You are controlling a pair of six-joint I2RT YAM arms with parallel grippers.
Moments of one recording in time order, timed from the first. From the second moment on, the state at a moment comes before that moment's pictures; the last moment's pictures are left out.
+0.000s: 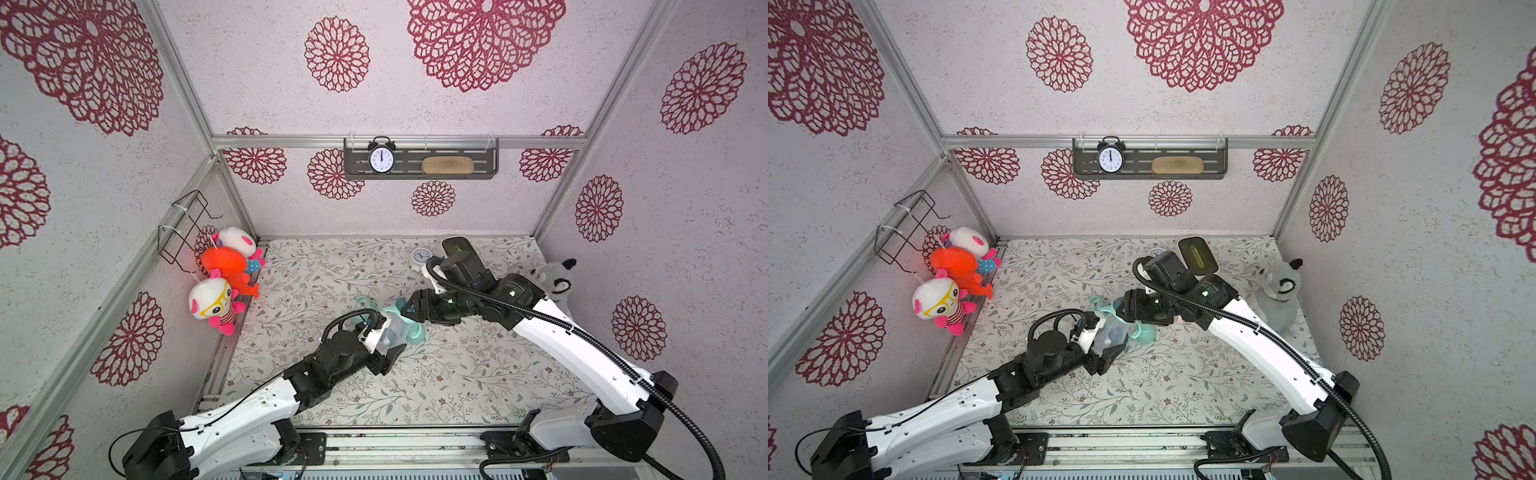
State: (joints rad) left arm -0.91 0.98 0.50 0.15 -0.07 -0.11; right arm 0.81 1.37 1.52 -0.97 -0.26 0.76
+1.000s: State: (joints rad) left arm -0.72 0.86 0.46 0.20 0.53 -0.17; right arm 0.79 1.16 1.28 -0.70 -0.49 0.16
